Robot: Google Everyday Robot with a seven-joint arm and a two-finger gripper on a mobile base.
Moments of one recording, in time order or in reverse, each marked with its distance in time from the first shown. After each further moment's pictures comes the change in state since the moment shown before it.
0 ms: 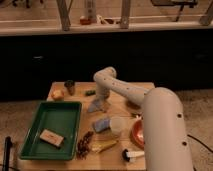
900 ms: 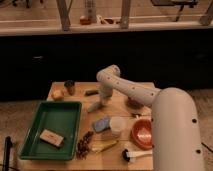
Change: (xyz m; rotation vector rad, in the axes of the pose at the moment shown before) arm 0.010 0.009 -0.031 0.068 0.016 0.032
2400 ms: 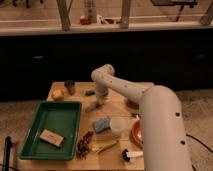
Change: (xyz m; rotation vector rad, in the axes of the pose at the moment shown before) arm -0.023 -0.009 0.023 -0.079 0.021 -0.100
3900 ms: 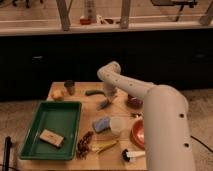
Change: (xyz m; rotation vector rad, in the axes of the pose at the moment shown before) arm 0.065 0.011 -0.019 -0.023 0.121 0.089
